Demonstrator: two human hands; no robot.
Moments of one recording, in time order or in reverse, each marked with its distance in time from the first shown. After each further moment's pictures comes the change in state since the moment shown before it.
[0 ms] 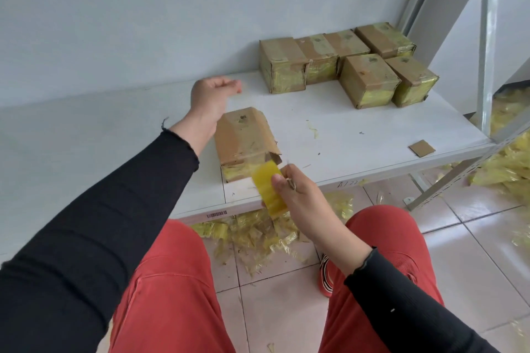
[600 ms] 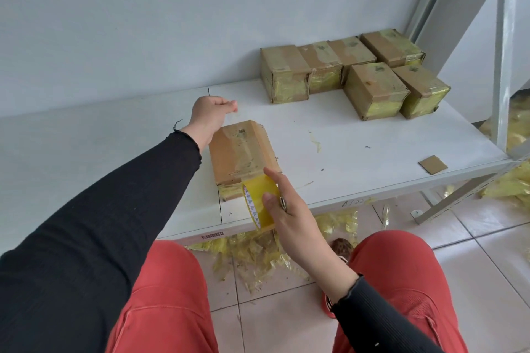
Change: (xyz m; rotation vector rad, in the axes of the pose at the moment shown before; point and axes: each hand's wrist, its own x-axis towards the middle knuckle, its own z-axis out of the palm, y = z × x) left_hand 0.075 -0.063 0.008 0.146 -0.049 -0.116; right_hand 0.025 0.015 0.013 0.099 -0.048 -0.013
